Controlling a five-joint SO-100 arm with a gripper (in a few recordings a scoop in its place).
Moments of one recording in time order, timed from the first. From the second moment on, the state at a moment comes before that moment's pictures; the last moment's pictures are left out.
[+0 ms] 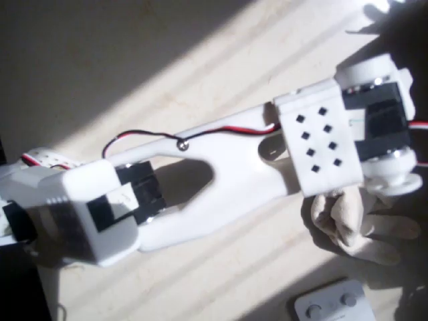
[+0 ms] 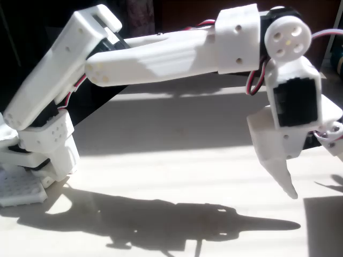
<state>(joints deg) -4.0 41.7 29.2 83.2 -10.9</state>
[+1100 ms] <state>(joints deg) -4.0 38.9 29.2 82.3 -10.8</state>
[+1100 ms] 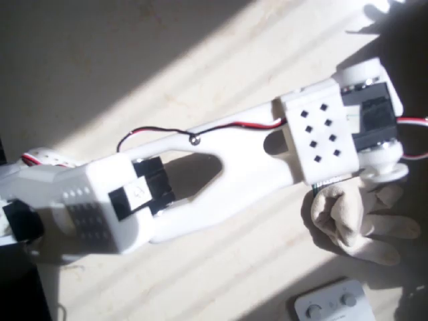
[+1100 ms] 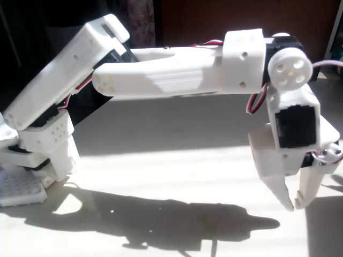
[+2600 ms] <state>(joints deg) -2.4 126.7 120.4 56.2 -10.9</state>
